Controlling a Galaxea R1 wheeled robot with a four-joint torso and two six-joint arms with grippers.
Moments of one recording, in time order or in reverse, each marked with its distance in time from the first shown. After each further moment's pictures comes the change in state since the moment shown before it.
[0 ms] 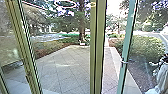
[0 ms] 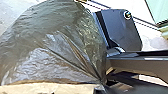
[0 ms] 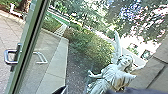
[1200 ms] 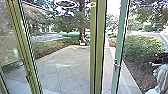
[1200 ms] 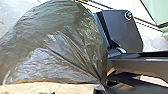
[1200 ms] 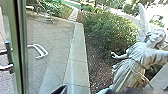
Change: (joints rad) left arm -0.003 -0.005 0.000 0.000 0.000 0.000; right arm 0.000 0.025 0.149 0.194 -0.211 0.007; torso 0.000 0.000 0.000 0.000
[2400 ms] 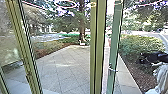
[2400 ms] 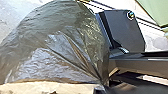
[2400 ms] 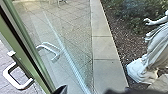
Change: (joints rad) left arm 0.000 -0.011 0.000 0.000 0.000 0.000; right arm 0.020 0.109 0.116 0.206 -0.279 0.126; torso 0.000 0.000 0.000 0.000
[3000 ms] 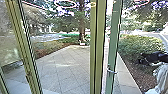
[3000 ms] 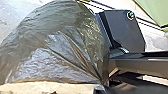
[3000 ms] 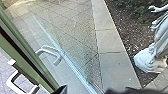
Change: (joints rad) left arm 0.000 -0.001 0.000 0.001 -0.001 0.000; right arm 0.005 -0.050 0.152 0.005 -0.054 0.157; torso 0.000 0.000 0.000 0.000
